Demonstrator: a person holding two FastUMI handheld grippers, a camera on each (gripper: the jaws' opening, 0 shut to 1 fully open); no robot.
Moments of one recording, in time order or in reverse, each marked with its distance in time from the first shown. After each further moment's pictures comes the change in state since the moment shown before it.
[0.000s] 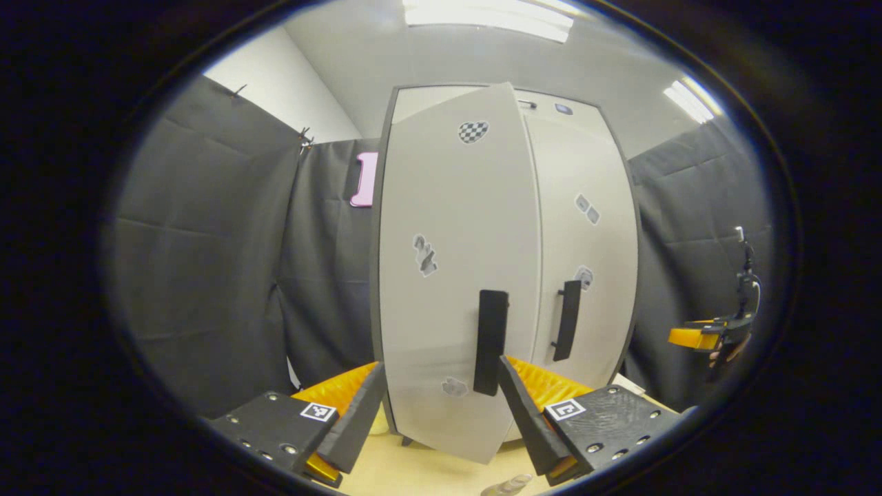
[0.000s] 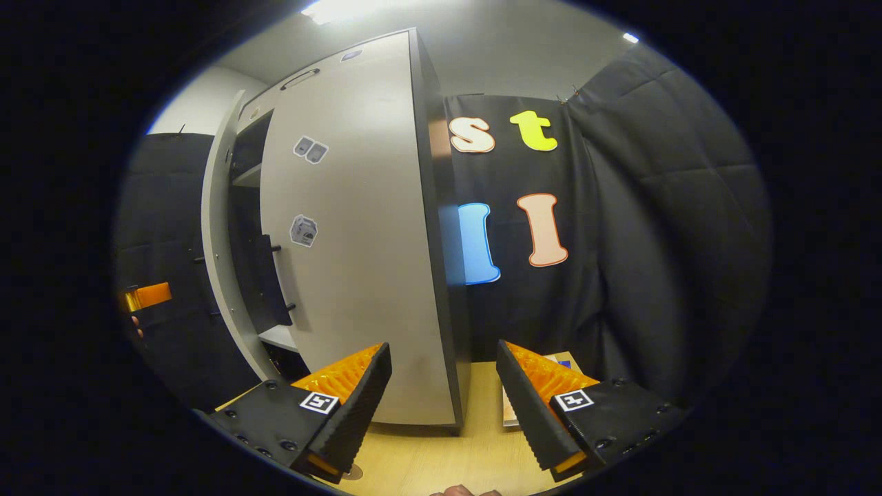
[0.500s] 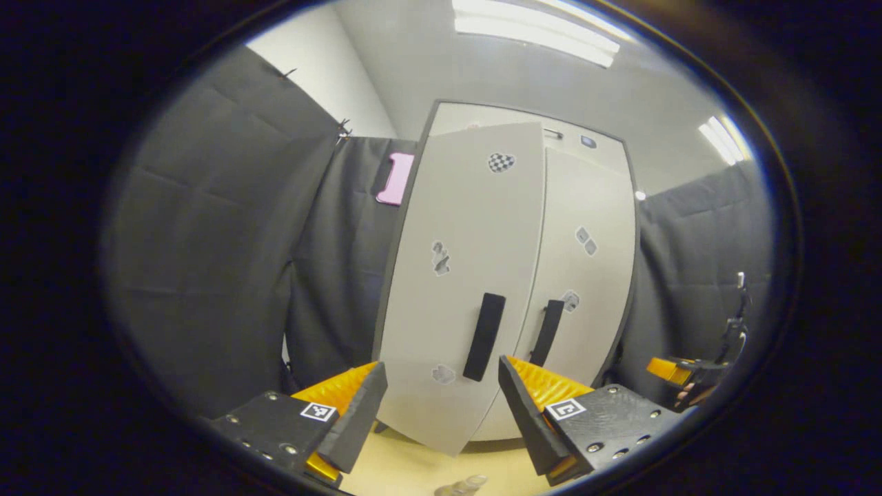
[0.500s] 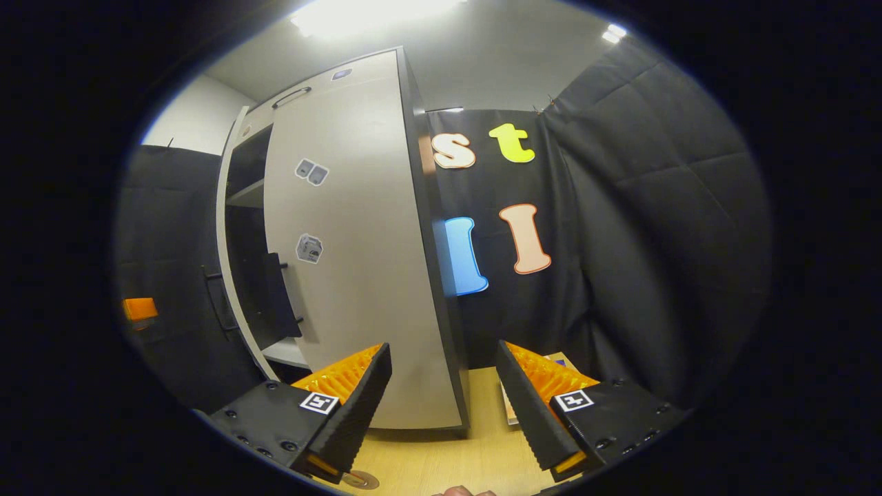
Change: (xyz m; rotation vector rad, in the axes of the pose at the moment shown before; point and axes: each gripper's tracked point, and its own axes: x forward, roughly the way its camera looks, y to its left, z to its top) left arm -0.037 0.013 -0.005 -0.196 -0.040 0.077; right arm -0.029 0.011 0.000 0.050 -0.069 -0.083
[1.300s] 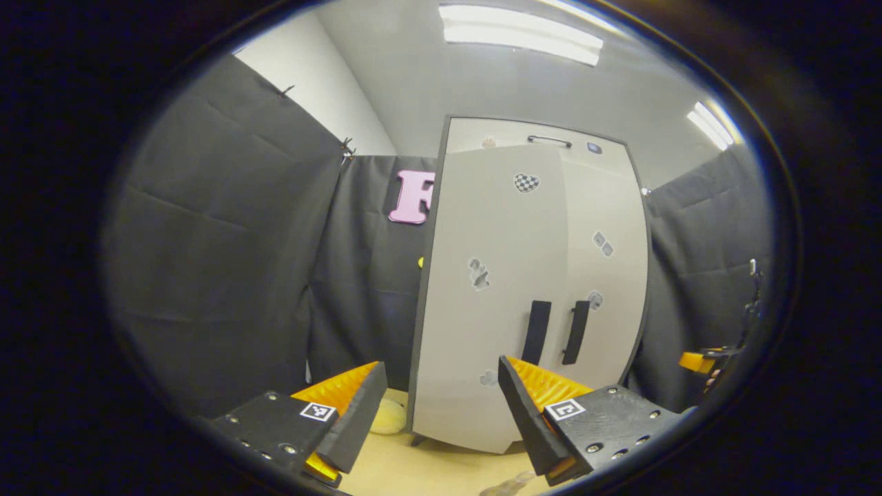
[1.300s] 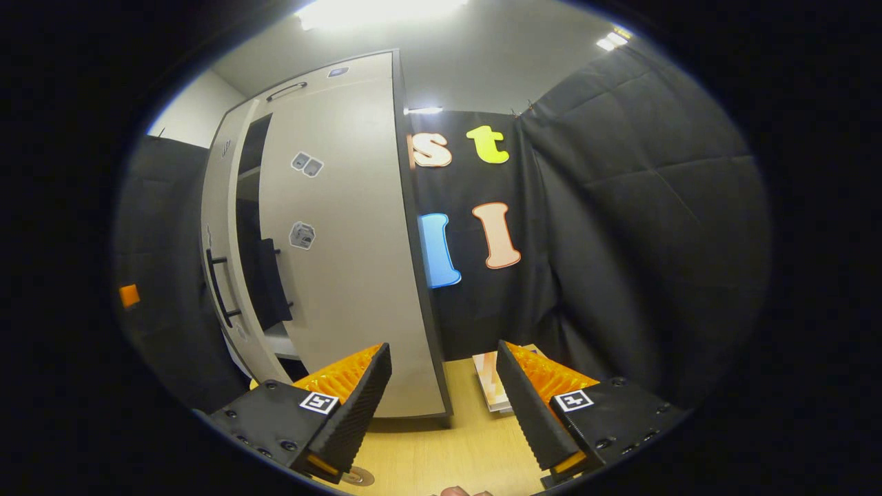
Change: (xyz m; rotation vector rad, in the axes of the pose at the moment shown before) left arm -0.010 0.066 0.021 0.137 -0.045 0.020; right arm -0.031 0.003 -0.015 0.008 0.003 -0.131
